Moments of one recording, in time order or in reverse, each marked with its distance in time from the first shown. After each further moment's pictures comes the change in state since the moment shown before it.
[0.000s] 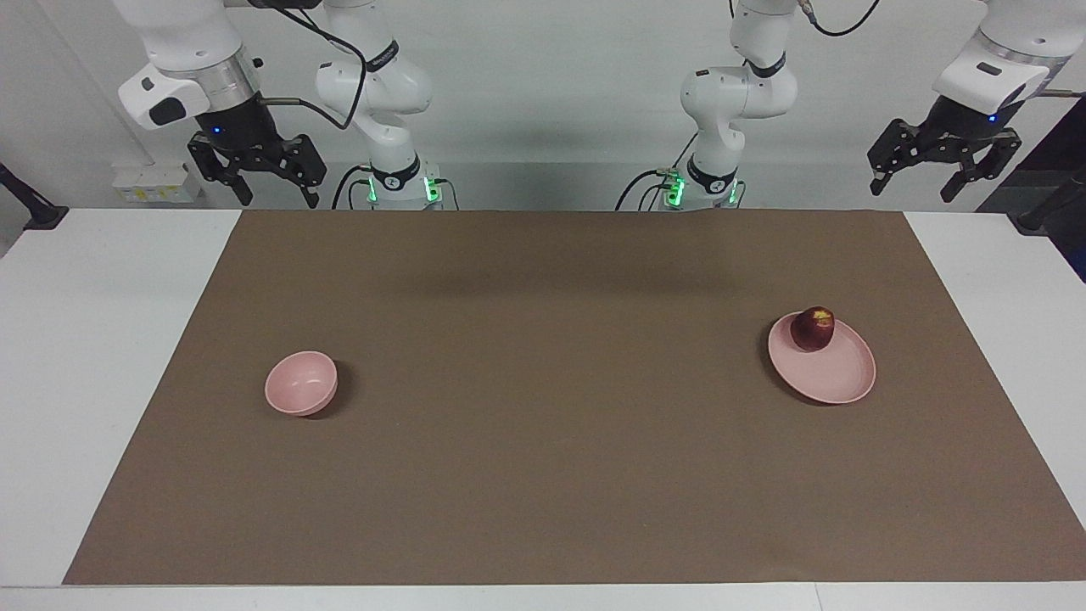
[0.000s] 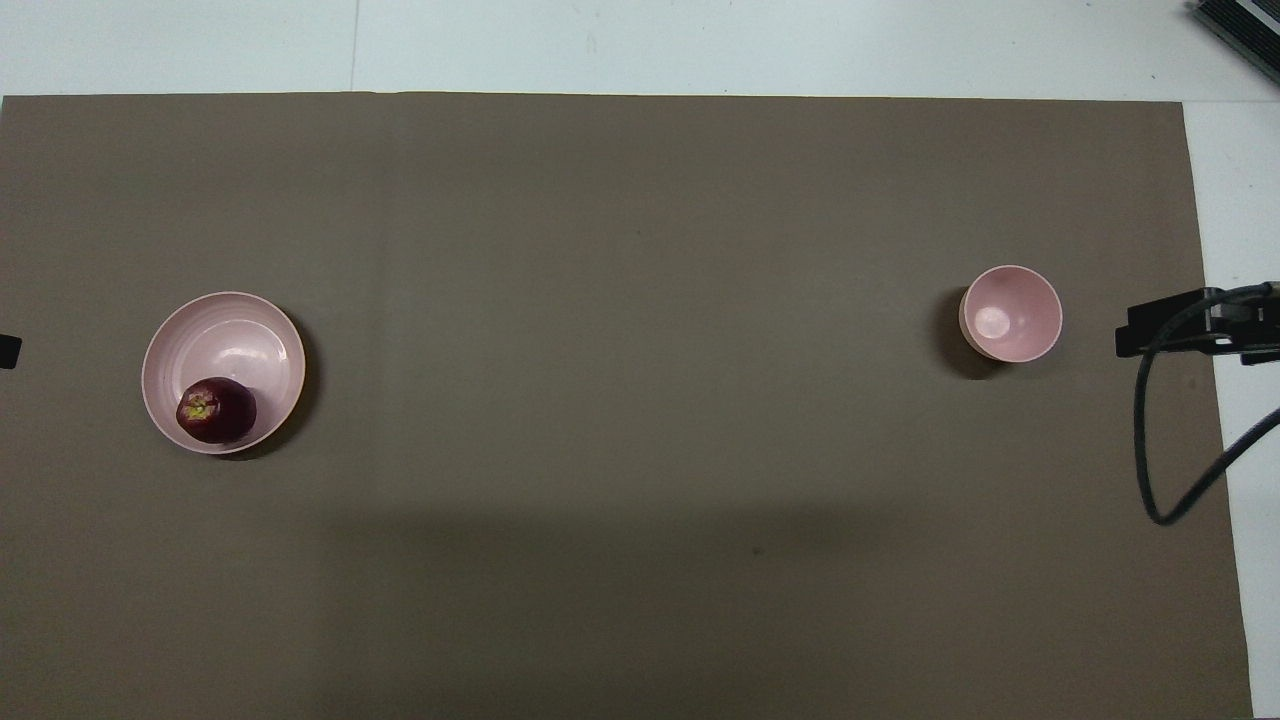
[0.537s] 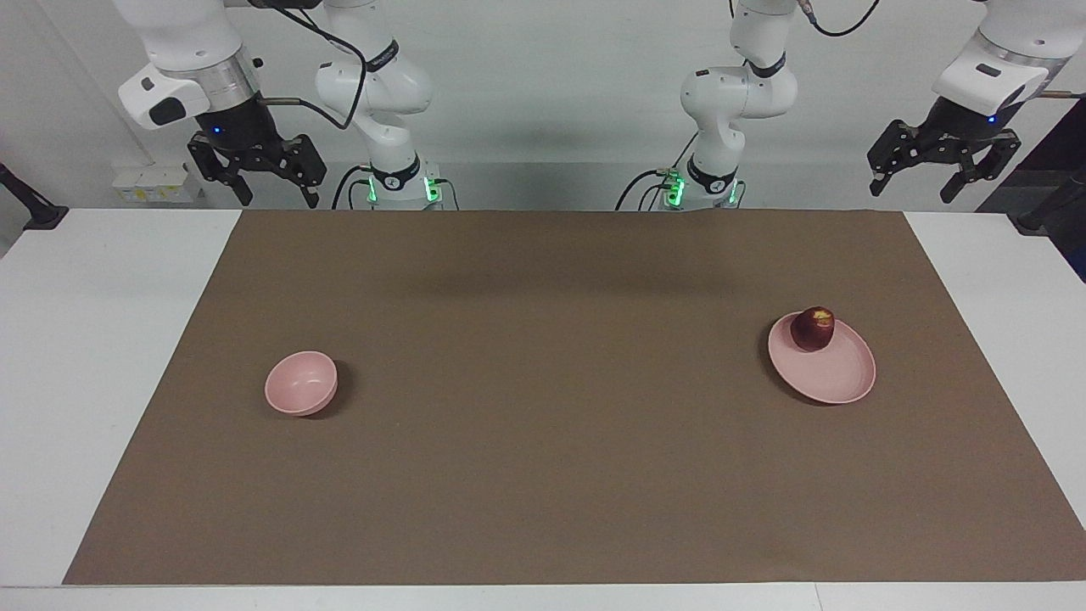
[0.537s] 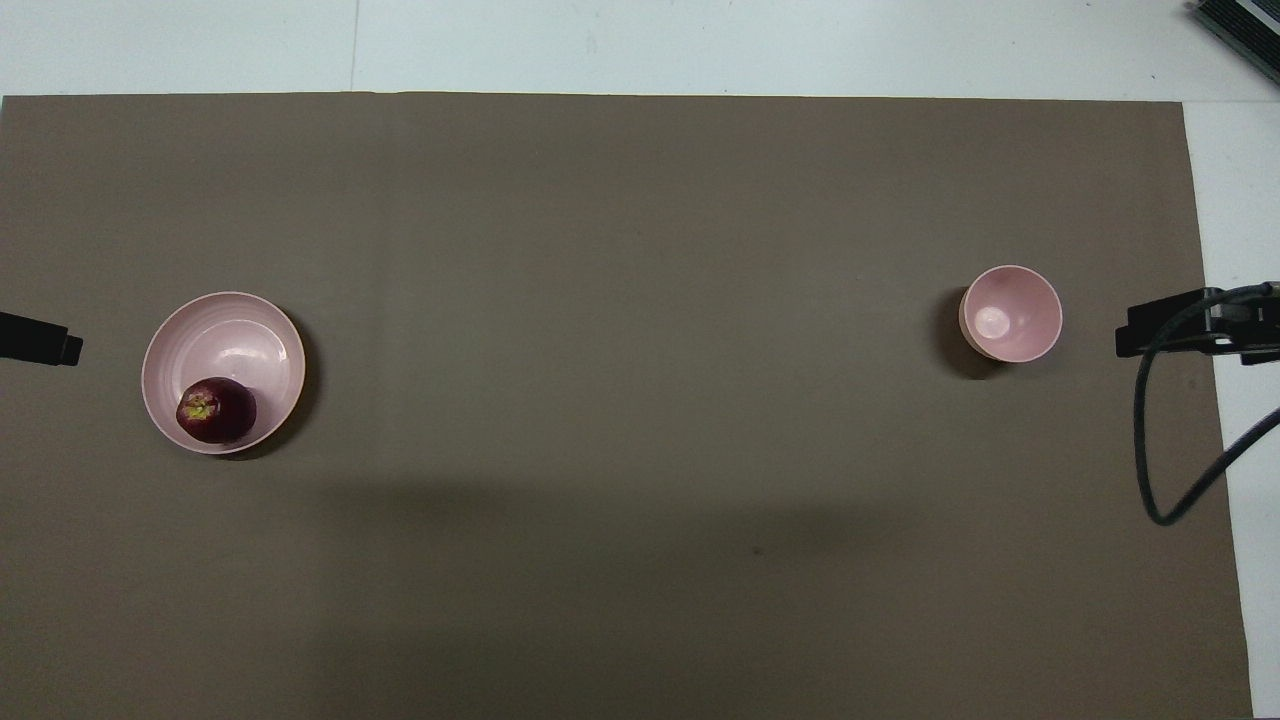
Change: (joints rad) left arm 0.000 -0.004 0.000 -0.175 0.000 0.162 0.000; right arm 0.000 0.000 0.000 0.000 0.000 0.000 0.000
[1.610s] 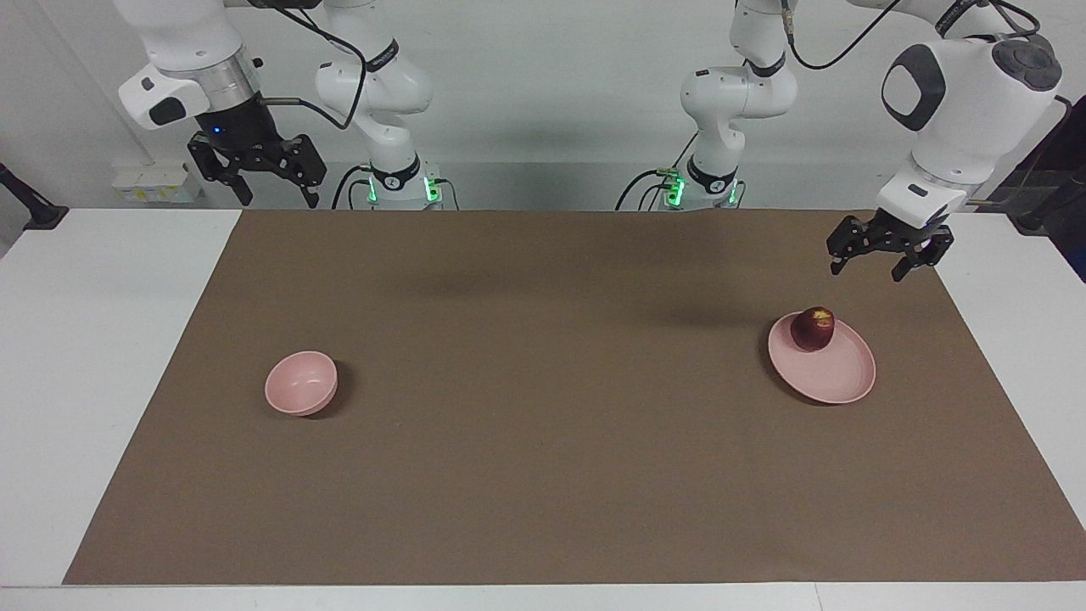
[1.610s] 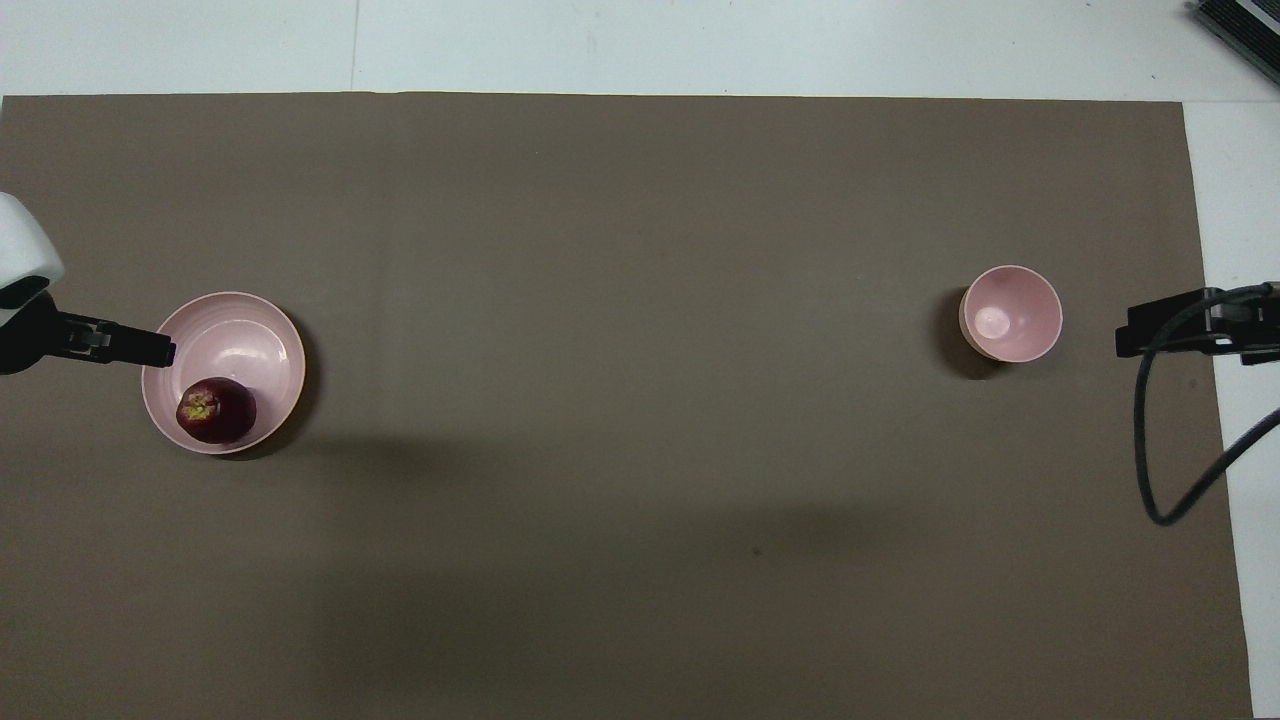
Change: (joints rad) left arm 0.001 -0.002 0.002 -0.229 -0.011 0.249 0.000; right arm 0.000 0.000 0.000 0.000 0.000 0.000 0.000
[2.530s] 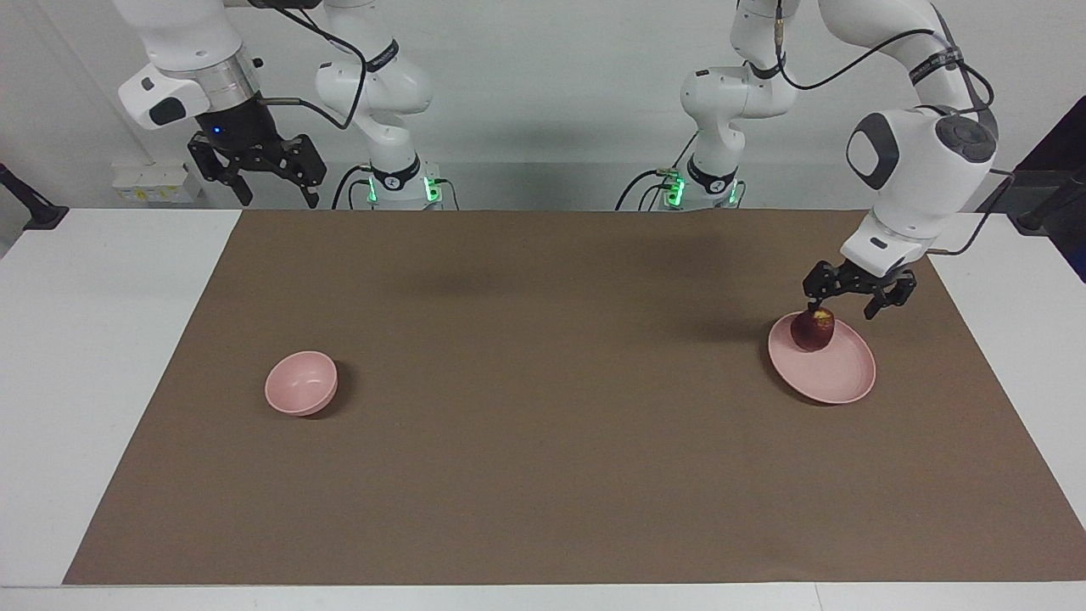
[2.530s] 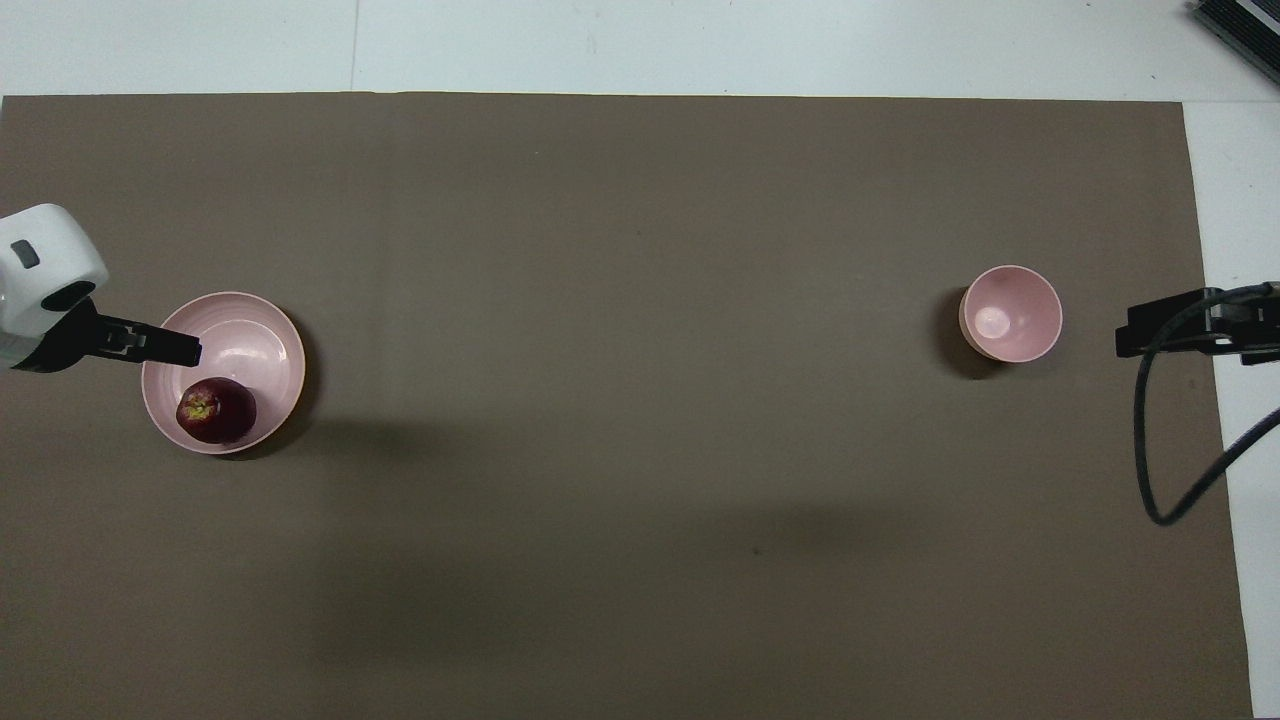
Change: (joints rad) left arm 0.000 0.054 -0.001 -0.187 -0.001 0.263 0.002; right arm 0.000 0.000 0.000 0.000 0.000 0.000 0.000
